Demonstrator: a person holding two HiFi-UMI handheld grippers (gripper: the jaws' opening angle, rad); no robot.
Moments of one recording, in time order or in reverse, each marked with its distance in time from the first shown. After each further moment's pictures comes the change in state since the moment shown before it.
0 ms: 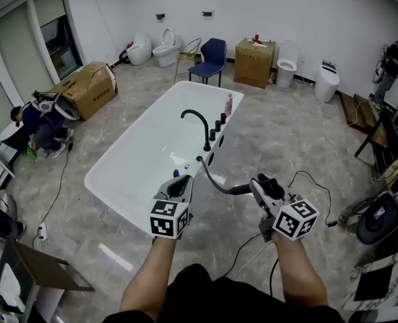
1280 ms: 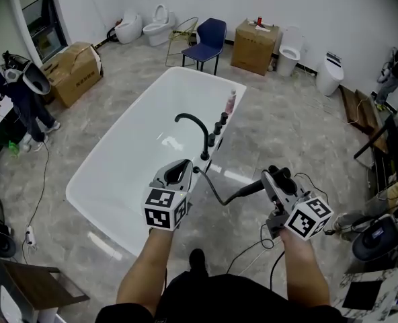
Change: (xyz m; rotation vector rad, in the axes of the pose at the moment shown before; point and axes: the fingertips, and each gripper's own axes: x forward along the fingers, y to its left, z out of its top) left arm 0.166 0.116 0.030 -0.060 -0.024 -0.045; right arm 0.147 -0.103 0.038 0.032 0.005 -0.042
